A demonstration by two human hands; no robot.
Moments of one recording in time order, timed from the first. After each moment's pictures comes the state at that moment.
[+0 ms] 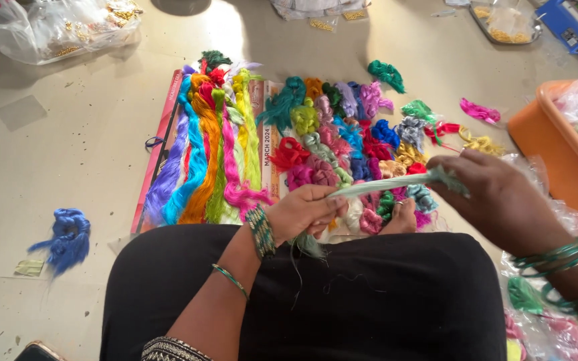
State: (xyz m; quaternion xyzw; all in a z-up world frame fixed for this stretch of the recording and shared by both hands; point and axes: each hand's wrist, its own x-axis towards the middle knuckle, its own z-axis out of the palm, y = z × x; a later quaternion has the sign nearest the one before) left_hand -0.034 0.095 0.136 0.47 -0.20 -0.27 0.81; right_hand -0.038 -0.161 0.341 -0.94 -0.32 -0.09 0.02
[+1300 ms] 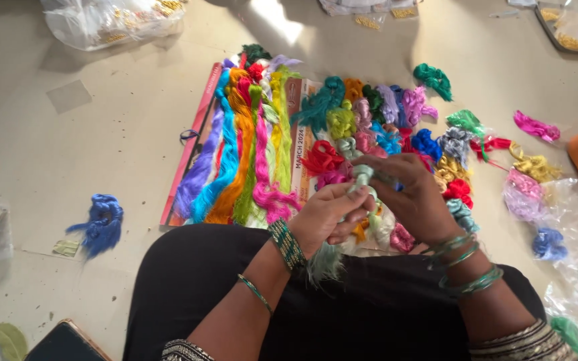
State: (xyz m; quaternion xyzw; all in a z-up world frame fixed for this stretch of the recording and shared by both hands) left_hand -0.041 0.108 0.163 0.39 -0.08 -0.23 0.89; right_hand 0.016 -0.070 0.242 -0.90 -0.33 -0.05 0.28
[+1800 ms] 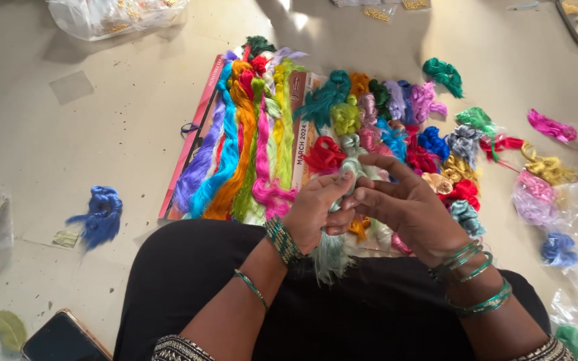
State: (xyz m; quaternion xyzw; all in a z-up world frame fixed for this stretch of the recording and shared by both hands) left_hand -0.038 0.107 0.166 0.30 0.00 -0.19 0.93; right_hand -0.001 -0.064 0.250 -0.66 -0.07 0.31 0.68
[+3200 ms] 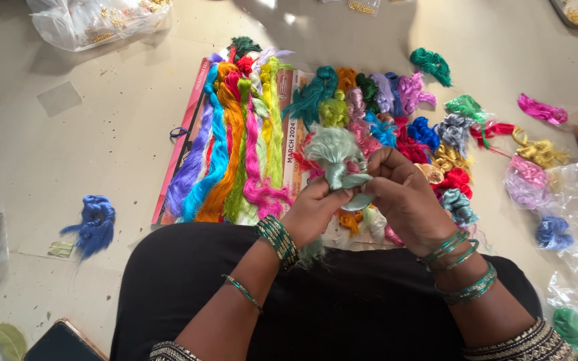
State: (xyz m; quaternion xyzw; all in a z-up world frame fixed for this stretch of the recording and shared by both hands) left_hand -0.014 0.078 0.082 0.55 -0.14 0.00 0.83; right_hand 0.006 -0.084 0.232 -0.61 -0.09 0.25 0.75
